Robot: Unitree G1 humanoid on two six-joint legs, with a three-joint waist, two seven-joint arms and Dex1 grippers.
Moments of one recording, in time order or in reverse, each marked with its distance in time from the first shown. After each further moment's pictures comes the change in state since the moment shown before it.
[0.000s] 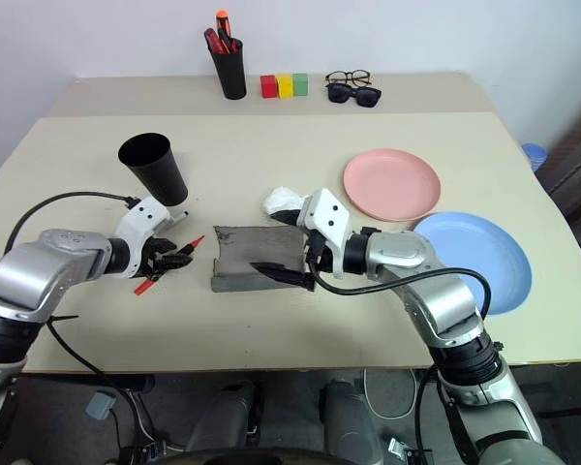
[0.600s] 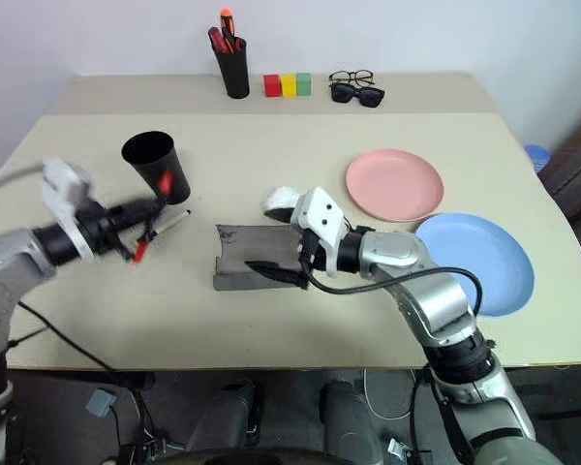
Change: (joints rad) left arm 0.030 -0.218 0.591 -0.169 -0.220 -0.306 0.055; right arm -0.076 0.097 0.006 0.059 -0.032 -0.042 -0.083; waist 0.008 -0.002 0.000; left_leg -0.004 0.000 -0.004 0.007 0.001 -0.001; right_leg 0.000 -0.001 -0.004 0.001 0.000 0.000
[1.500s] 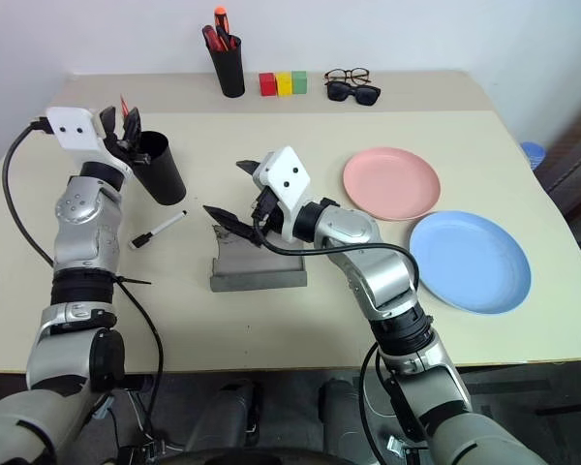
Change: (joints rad) left arm -0.309 -0.257 -0.152 0.854 0.414 -0.884 0.396; right arm -0.091 0.200 0.037 0.135 -0.100 -0.102 -0.140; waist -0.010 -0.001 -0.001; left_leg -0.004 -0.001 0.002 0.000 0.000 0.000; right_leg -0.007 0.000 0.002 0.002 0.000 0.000
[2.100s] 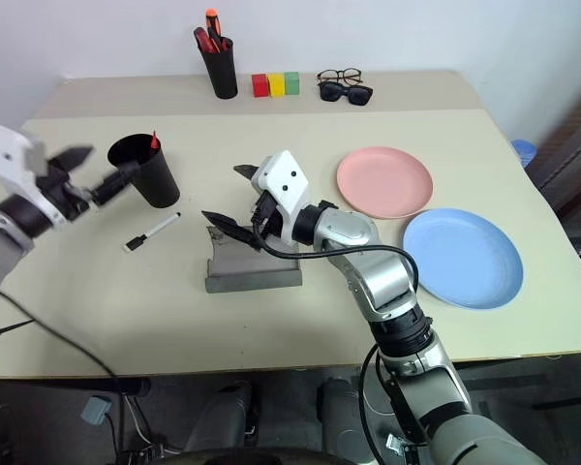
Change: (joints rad) left arm 0.483 0.538 0.002 -0.770 -0.416 0.887 -0.270; right arm 0.007 0.005 0.011 0.000 0.001 0.001 0.026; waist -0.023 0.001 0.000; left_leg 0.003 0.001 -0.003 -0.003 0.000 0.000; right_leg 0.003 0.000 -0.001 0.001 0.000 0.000
